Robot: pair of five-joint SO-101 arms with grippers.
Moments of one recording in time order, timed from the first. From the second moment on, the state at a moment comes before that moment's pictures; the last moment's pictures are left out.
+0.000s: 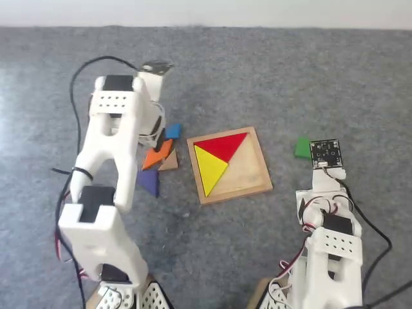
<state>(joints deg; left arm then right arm) -3.4 18.6 -6.5 91.6 -11.3 10.0 -54.5 82.6 36.8 17.3</state>
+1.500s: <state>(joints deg) -3.4 24.4 8.3 69.1 -17.4 10.0 -54.5 82.6 36.8 17.3</state>
